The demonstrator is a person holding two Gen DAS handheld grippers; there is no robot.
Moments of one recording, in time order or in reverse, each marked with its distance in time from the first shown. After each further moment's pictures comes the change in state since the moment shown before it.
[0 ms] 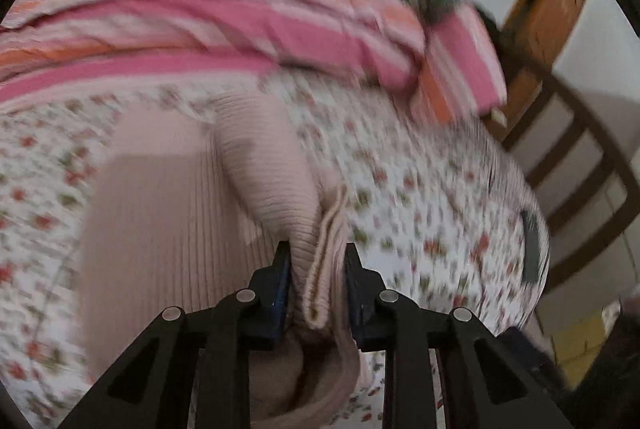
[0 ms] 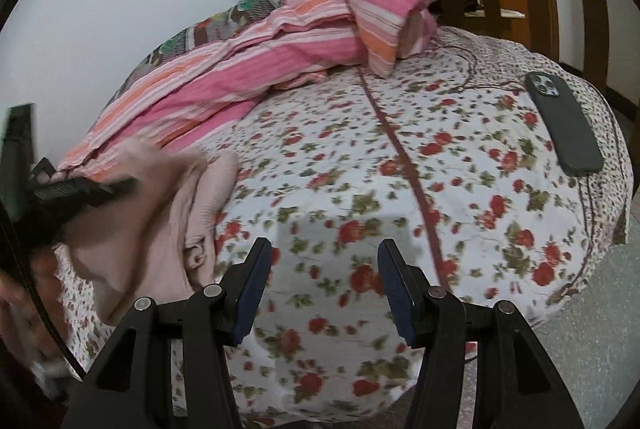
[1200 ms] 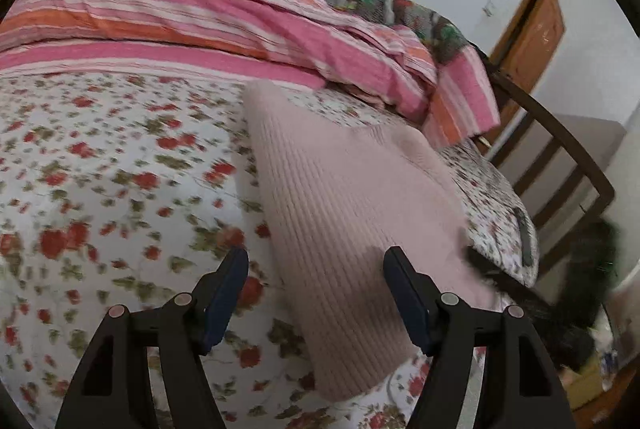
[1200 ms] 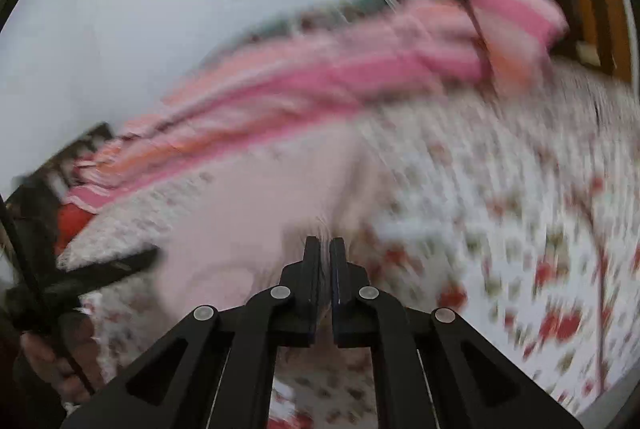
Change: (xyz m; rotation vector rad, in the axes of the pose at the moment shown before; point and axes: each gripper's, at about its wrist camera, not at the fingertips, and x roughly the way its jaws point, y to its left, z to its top) left arm -0.064 0.140 -0.057 -0.031 -0.122 -0.126; right arm 0.059 0.105 -0.023 -0.136 -0.018 0.211
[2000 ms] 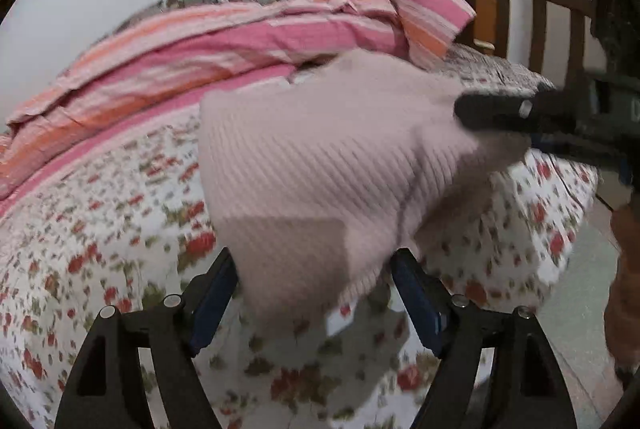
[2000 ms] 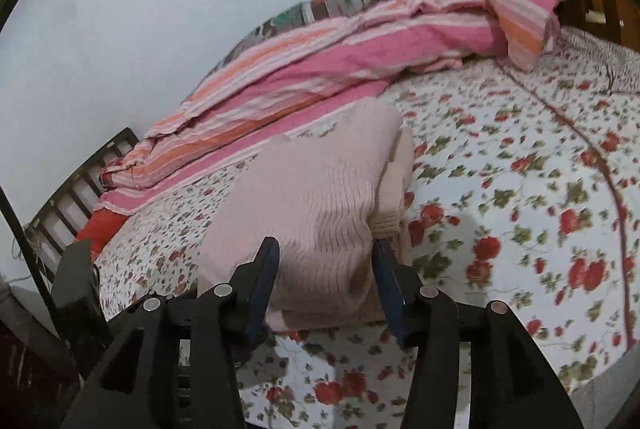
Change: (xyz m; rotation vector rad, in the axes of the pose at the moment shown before) left arm 0.013 -0.084 -0.063 0.427 -0.037 0.302; right arm -0.024 0.022 -0.002 0.049 0.036 0.130
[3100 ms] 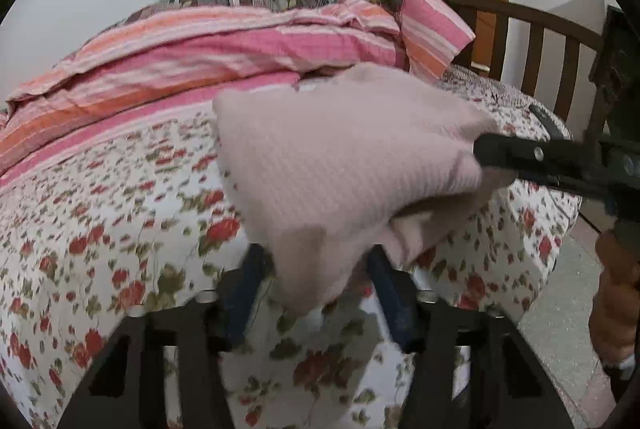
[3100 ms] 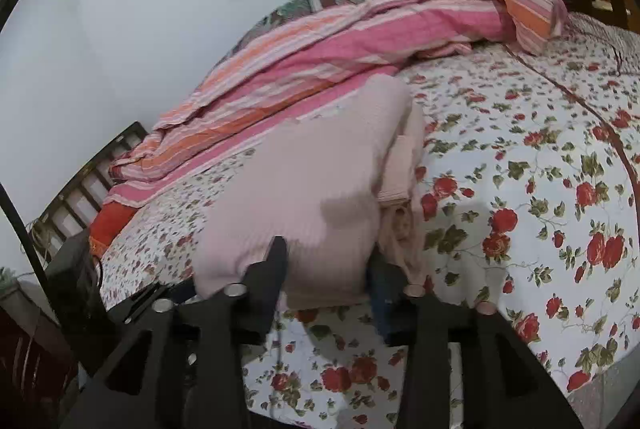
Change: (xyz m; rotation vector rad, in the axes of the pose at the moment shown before) left arm -0.009 0.028 -0.015 -0.055 -0.039 -0.071; right arm -0.002 0.000 -0.019 -0.016 0.009 0.050
